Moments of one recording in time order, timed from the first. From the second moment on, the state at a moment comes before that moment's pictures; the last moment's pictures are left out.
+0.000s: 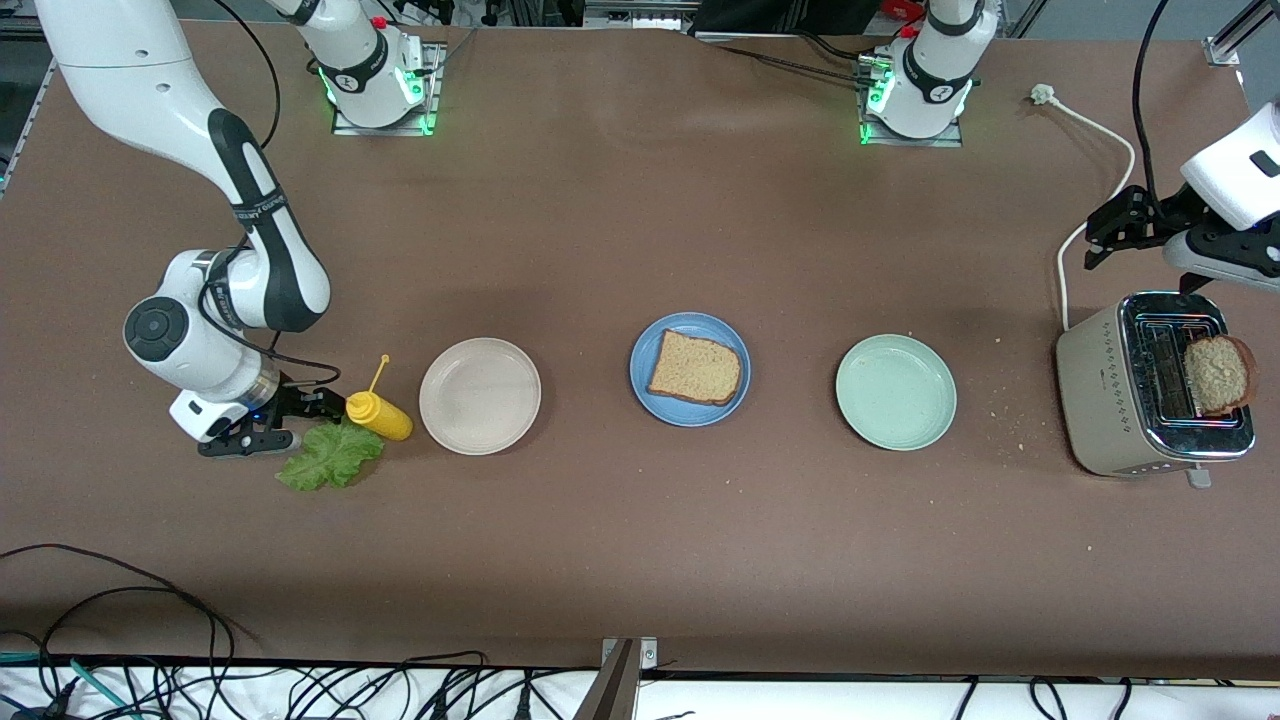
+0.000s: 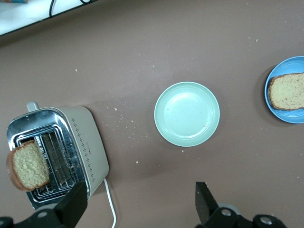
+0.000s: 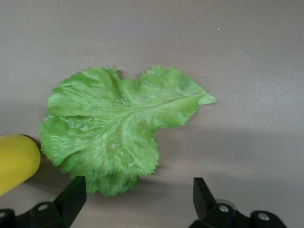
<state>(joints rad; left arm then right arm) -0.07 0.01 0.04 -1.61 0.03 1.66 0.28 0.07 0.57 -0.06 -1.89 0.01 2.55 -0.12</state>
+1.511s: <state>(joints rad) -0.04 0.02 0.06 -1.62 -0.02 1.63 0.28 0.08 0.64 -0.05 -1.82 0.01 2.65 -0.18</state>
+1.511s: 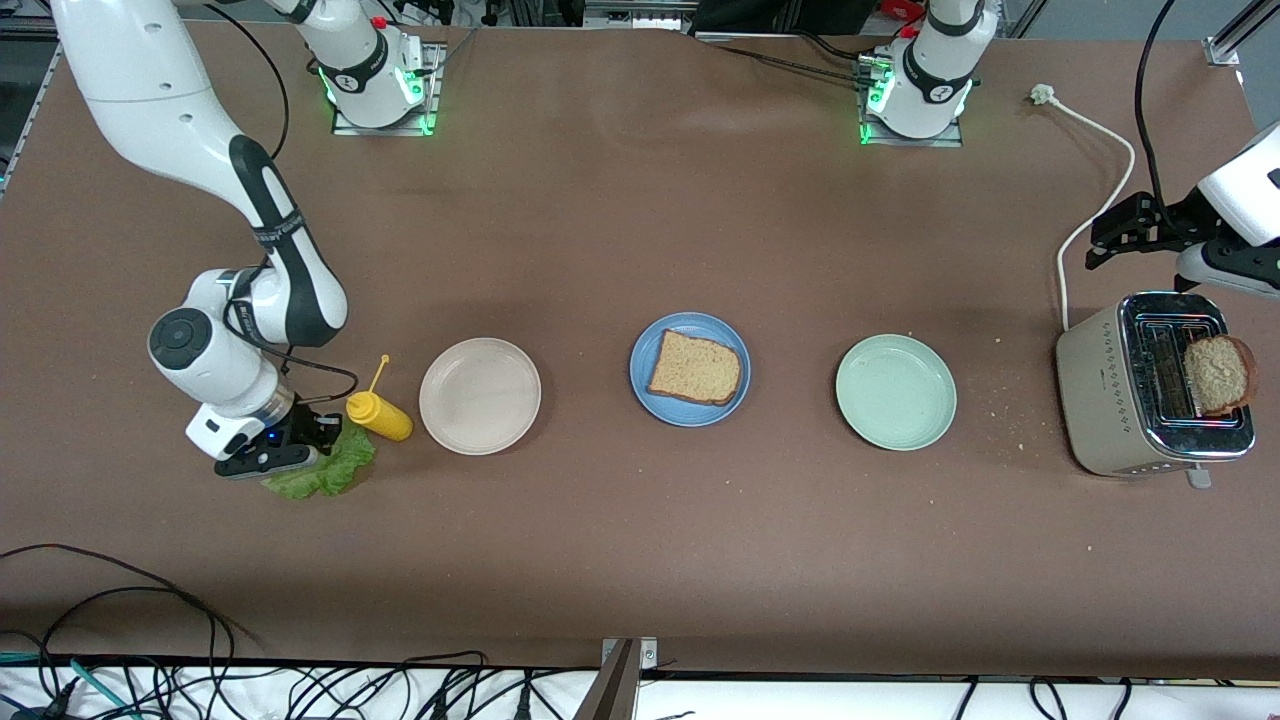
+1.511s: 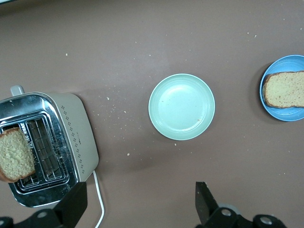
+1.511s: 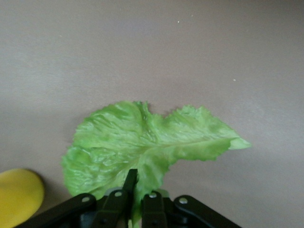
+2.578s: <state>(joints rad) -0.05 0.05 0.03 -1.61 -0.02 1.63 0.28 0.13 0.23 -0.03 -1.67 0.08 1.86 -0.16</state>
